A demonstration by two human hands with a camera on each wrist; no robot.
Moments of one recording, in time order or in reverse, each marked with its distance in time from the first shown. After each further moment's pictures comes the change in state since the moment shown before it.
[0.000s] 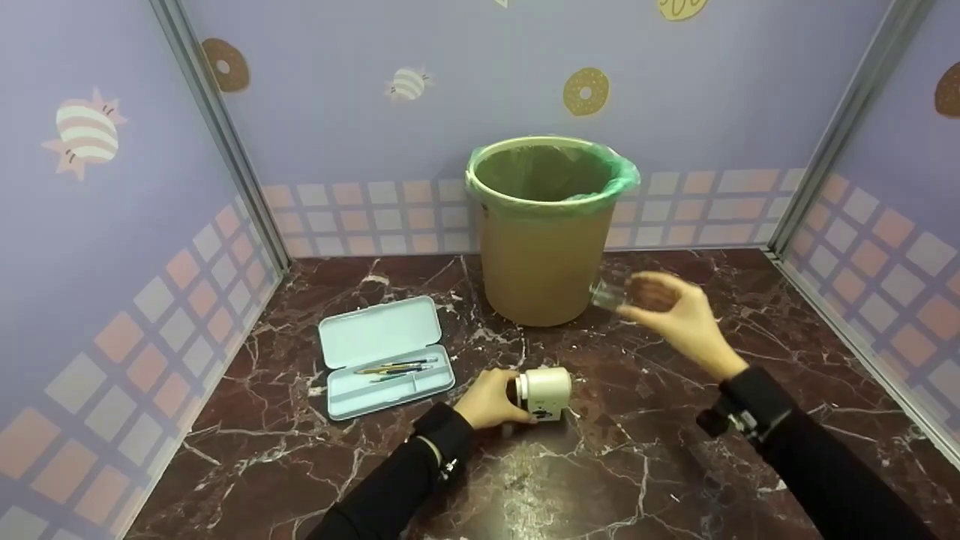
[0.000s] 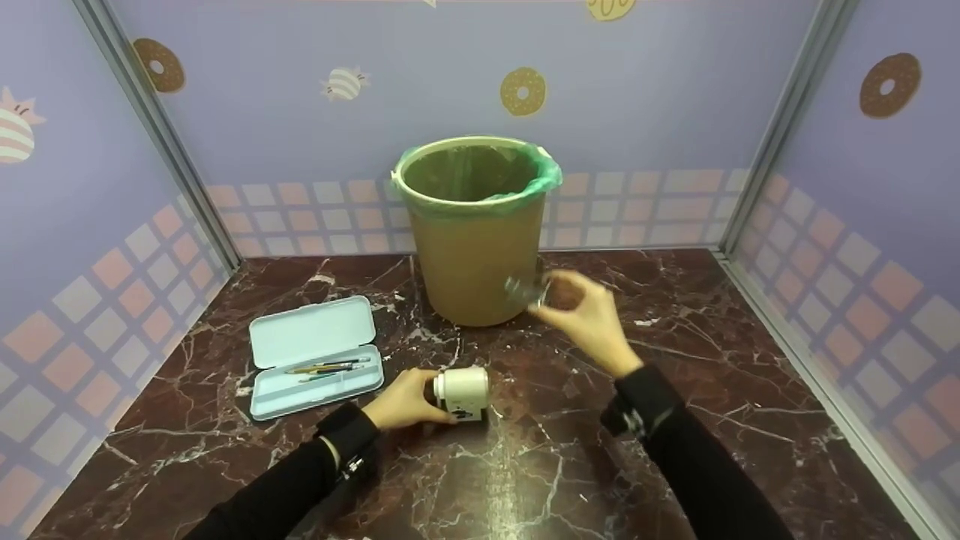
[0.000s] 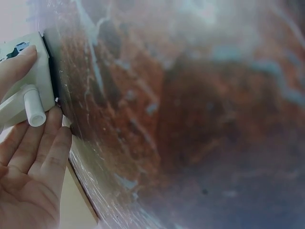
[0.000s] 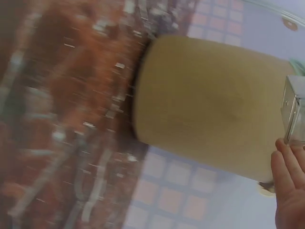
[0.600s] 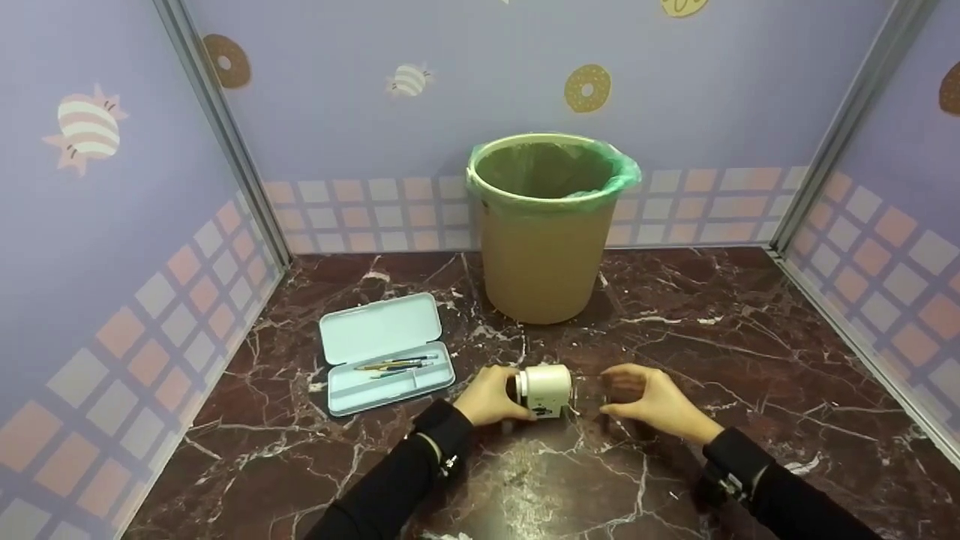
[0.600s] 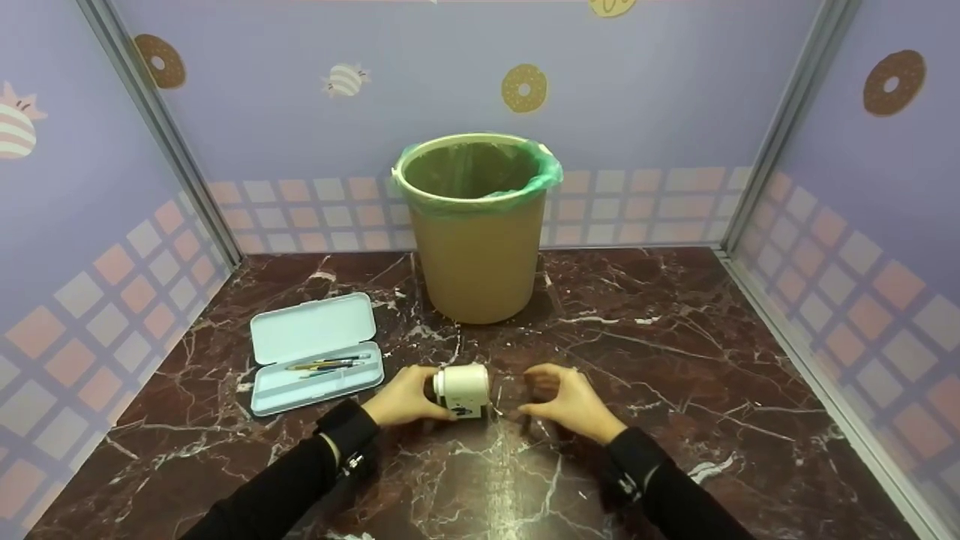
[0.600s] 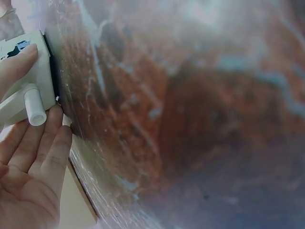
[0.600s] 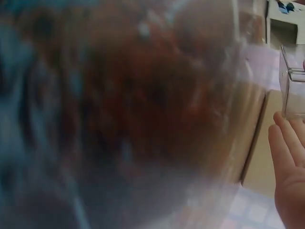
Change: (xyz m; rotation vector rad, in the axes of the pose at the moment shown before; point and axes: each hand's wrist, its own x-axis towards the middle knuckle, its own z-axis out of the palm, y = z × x) left_hand 0.000 0.002 0.000 -0.003 0.000 -0.017; right_hand -0.076 0.076 0.049 -0.016 -0.338 0.070
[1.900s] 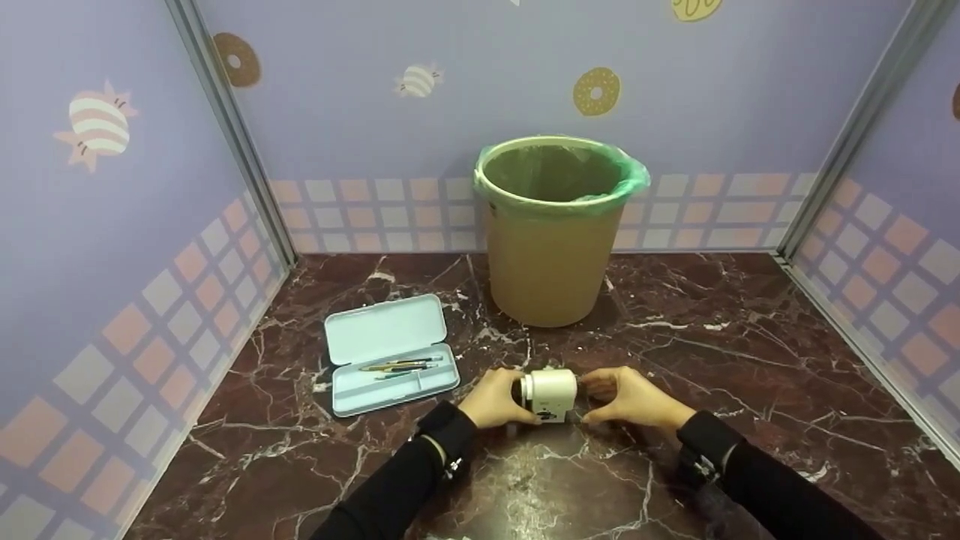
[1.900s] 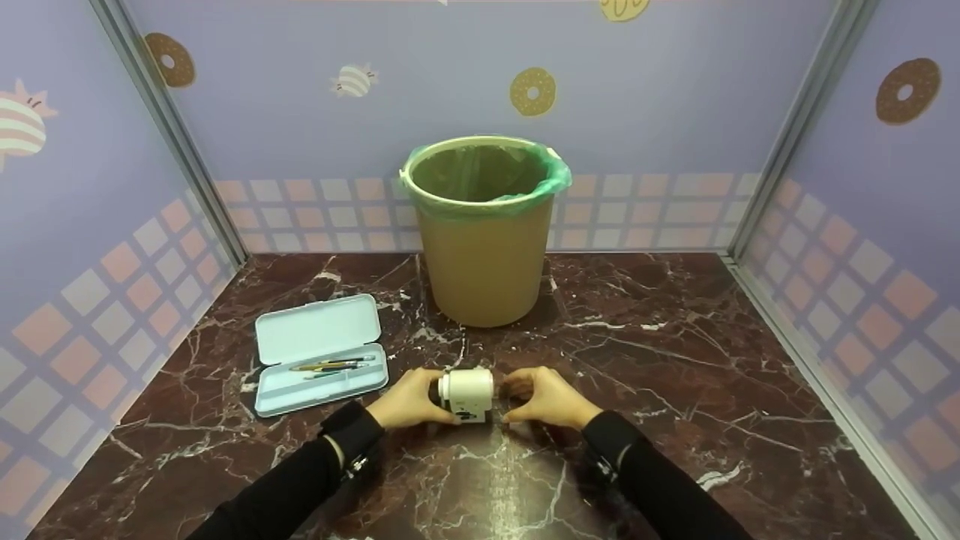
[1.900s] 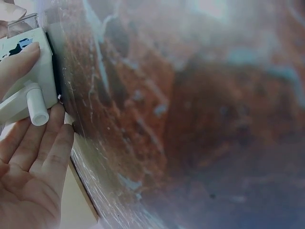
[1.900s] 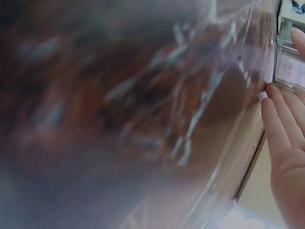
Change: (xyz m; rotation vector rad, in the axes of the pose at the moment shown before) left_hand 0.000 -0.001 0.000 0.011 0.010 0.038; right_hand 0.037 -0.009 0.016 -0.005 -0.245 -0.037
